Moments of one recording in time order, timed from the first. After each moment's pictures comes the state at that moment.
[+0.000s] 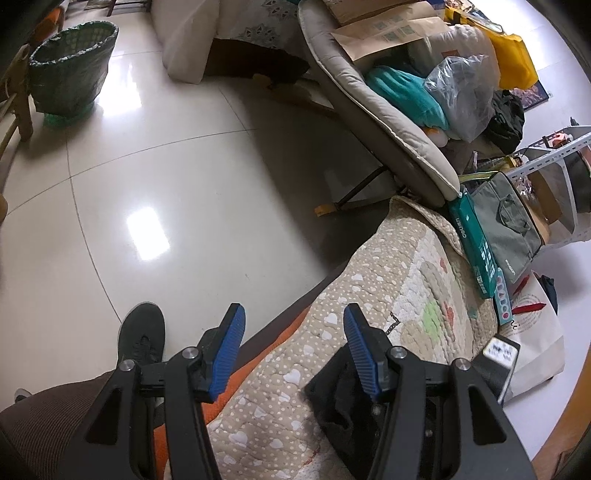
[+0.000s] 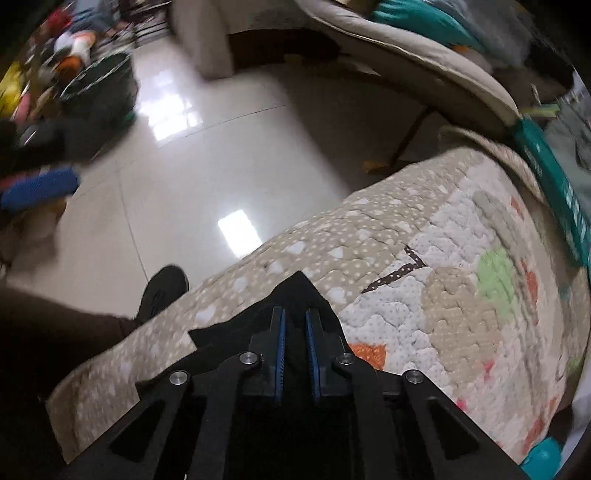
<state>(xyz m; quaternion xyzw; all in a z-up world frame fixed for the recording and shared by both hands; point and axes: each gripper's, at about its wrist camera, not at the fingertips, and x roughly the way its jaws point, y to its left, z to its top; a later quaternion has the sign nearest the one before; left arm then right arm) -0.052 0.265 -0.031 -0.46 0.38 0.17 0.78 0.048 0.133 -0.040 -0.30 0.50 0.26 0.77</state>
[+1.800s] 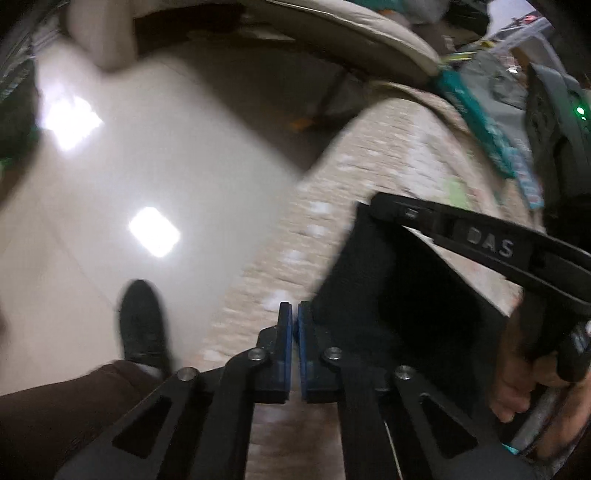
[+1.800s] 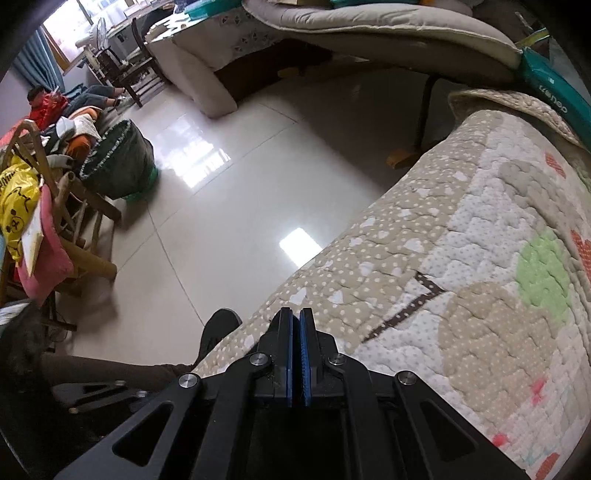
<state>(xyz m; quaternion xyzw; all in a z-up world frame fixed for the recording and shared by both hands) -0.019 0.185 -0.085 -0.34 0.51 0.10 0.79 0.118 0.147 -0.053 -0.15 0.55 0.33 0.76</state>
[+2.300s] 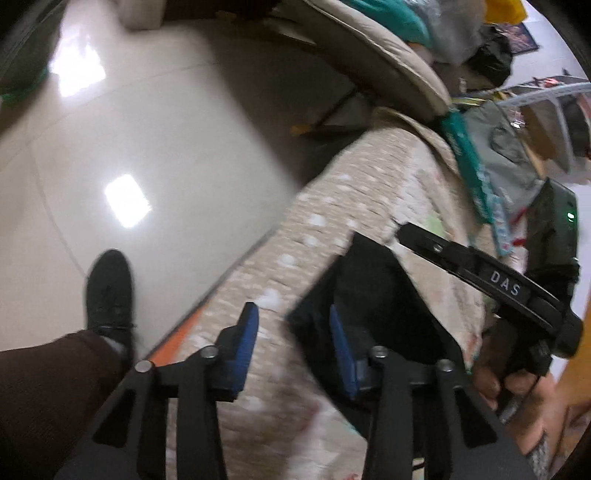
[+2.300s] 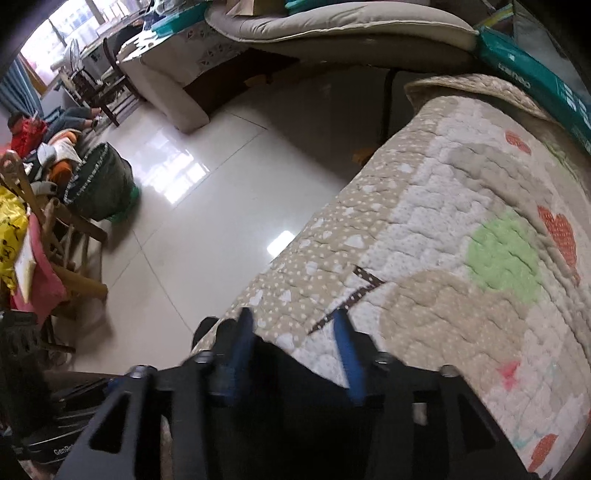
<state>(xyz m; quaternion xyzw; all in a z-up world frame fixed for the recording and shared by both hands) -0.034 0.198 -0.085 -0.46 0.46 0.05 0.76 0.113 0.093 -0.014 -0.10 0.55 0.31 0.77</state>
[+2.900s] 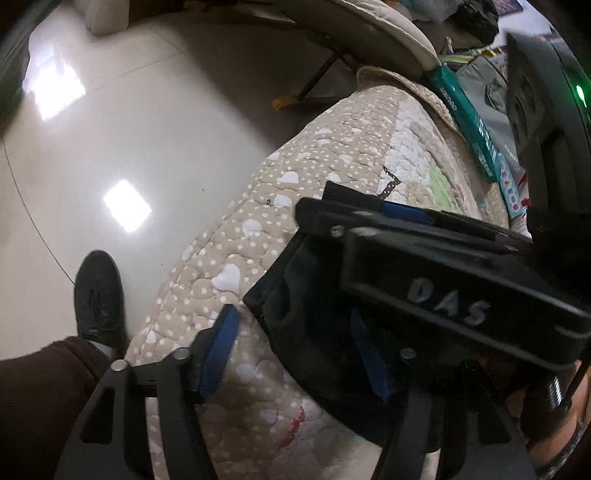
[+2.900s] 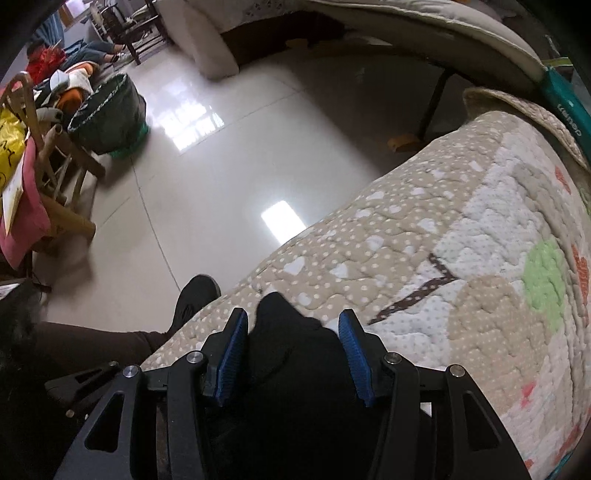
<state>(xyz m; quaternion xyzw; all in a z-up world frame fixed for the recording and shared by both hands) -0.009 0.157 -0.100 -0.40 0.50 0.04 0.77 0.110 0.145 -0.055 -0.23 0.56 0.33 0.73</state>
